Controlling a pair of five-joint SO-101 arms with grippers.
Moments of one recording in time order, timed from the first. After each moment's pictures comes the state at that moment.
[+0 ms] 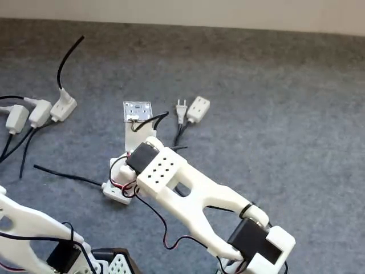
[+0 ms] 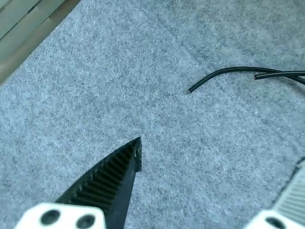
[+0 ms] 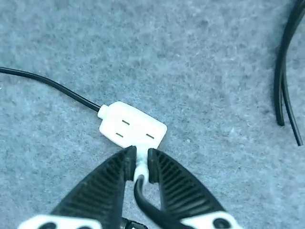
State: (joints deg) left arm -66.3 47.7 -57.6 71.1 -12.9; right arm -59.4 -1.5 11.0 69.2 -45.9
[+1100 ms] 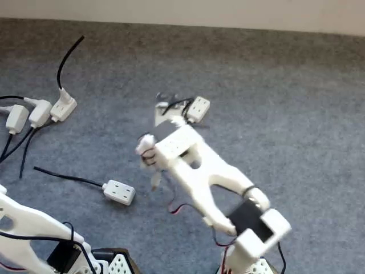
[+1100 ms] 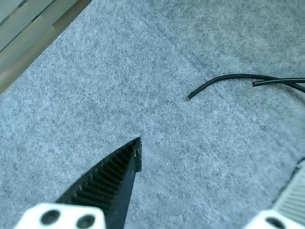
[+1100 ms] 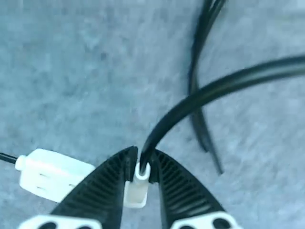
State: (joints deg) left arm -65.5 47.7 -57.6 70.4 -12.9; right arm -43.3 3.9 11.9 70.2 -36.4
